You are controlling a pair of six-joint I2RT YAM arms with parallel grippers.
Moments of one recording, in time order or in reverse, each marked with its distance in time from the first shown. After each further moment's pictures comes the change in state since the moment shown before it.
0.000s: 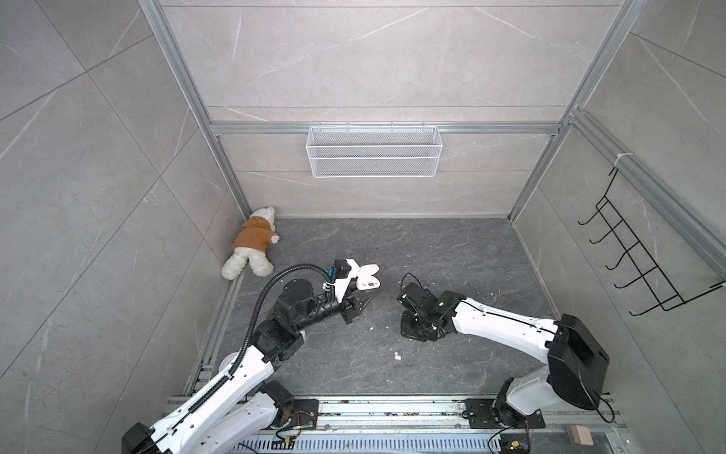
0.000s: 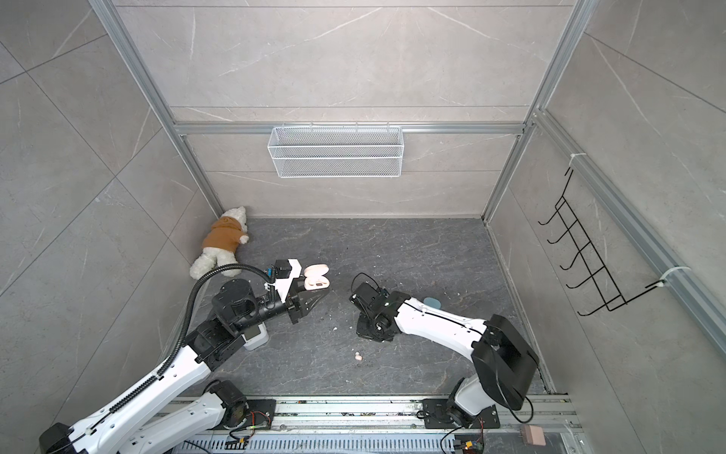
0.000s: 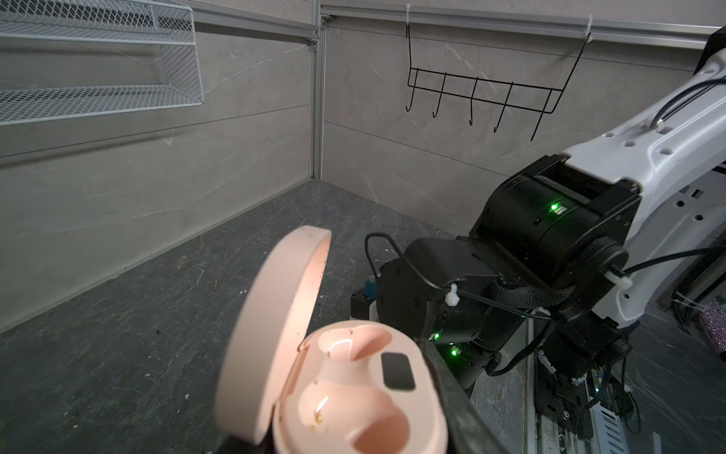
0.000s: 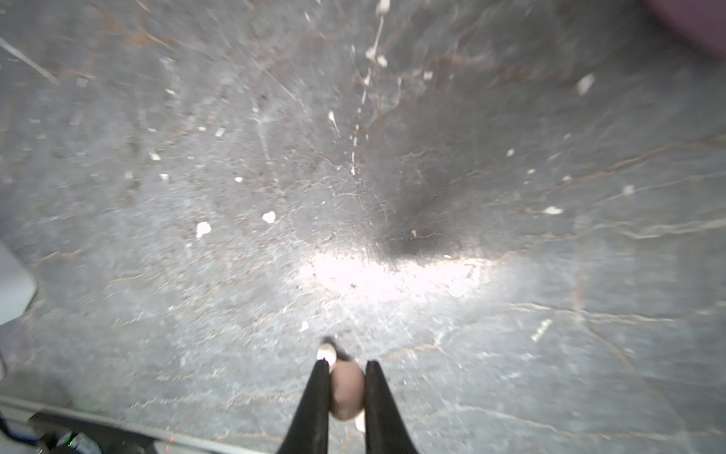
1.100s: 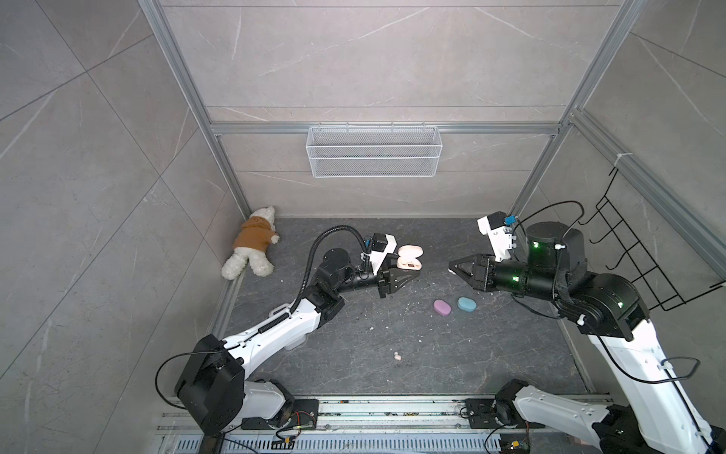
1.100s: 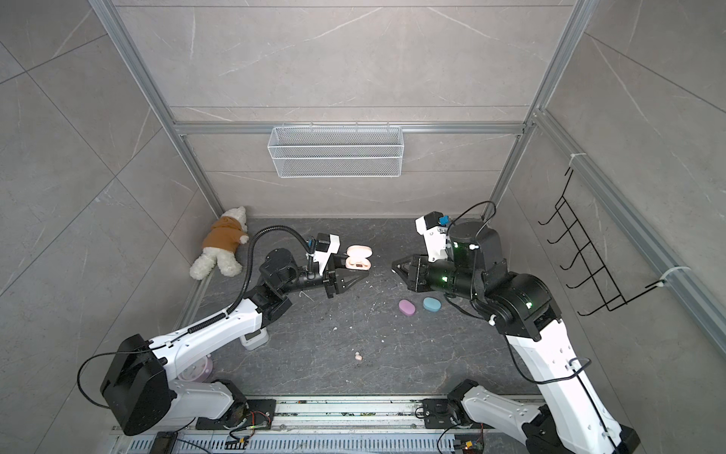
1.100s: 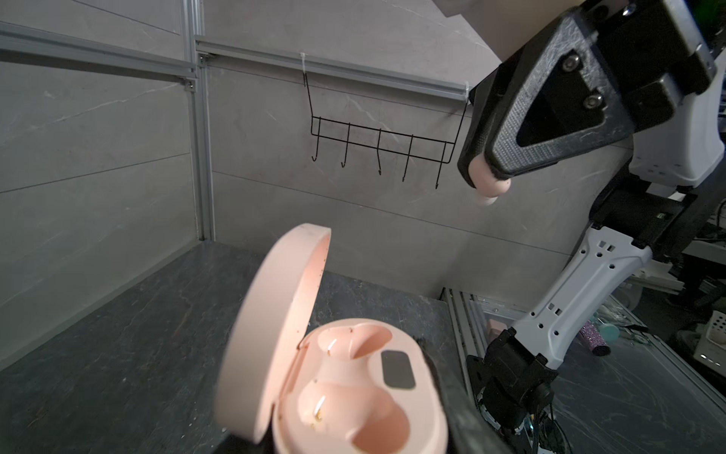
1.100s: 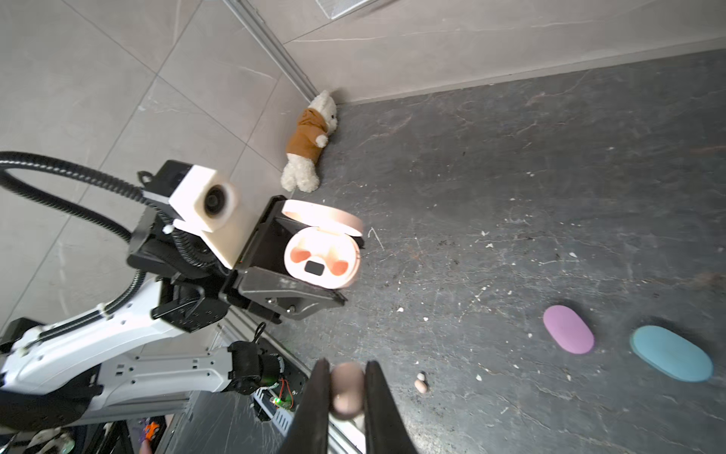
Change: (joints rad) left arm -0.055 0.500 0.229 0.482 0.314 -0.139; right arm -0.302 -0.396 0.642 -0.309 -0.278 -0.500
